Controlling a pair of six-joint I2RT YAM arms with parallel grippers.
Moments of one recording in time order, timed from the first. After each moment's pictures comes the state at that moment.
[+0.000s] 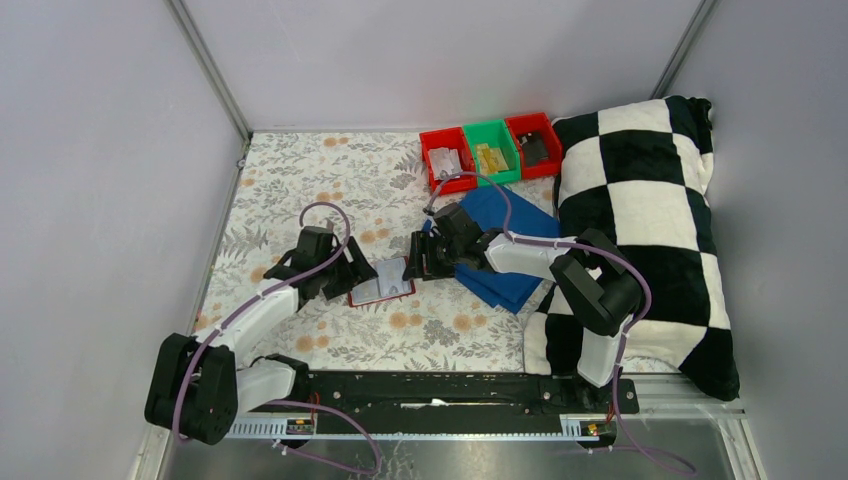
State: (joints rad) left arm -0.29 1.14 0.54 -0.29 0.16 -0.73; right arm 0.77 1.85 1.08 -0.06 -0.34 0.69
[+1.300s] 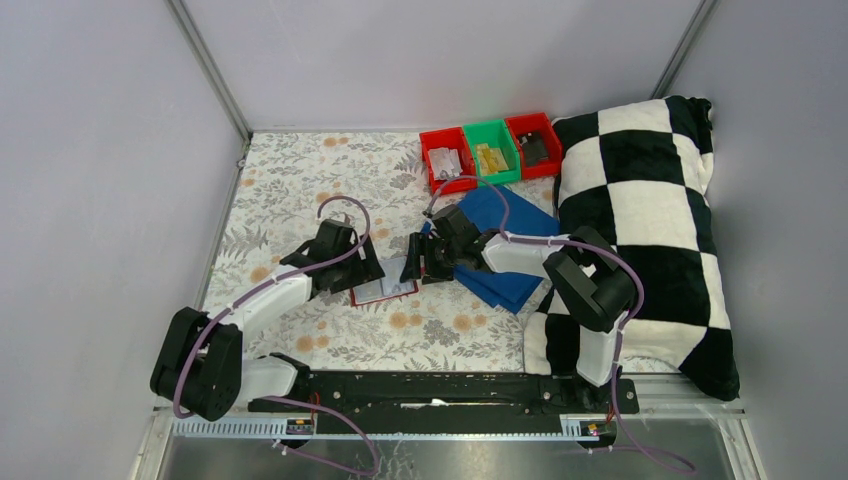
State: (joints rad) left arm -0.40 1.25 0.64 -0.32 0.03 -0.68; right arm 0.77 1.89 1.08 -0.04 -0.36 0.74
